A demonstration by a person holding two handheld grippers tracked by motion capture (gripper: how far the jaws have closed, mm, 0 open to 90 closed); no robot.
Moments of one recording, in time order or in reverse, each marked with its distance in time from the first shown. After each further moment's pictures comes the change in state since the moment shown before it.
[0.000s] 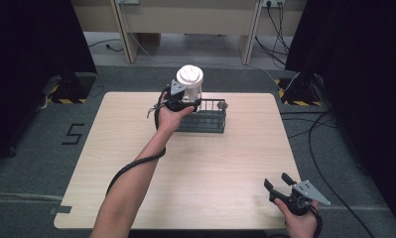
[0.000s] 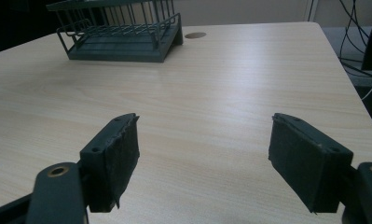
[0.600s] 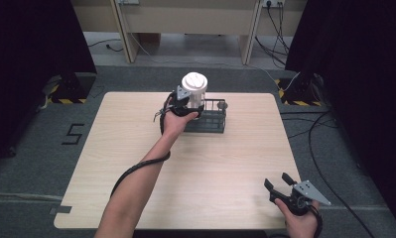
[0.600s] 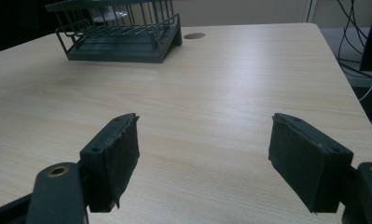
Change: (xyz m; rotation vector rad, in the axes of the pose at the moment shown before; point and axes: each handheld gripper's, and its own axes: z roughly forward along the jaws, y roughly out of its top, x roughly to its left) left arm -0.011 -0.019 0.016 0.069 0.017 -0.001; right arm 0.000 0.001 -0.001 -0.002 -0.005 -0.006
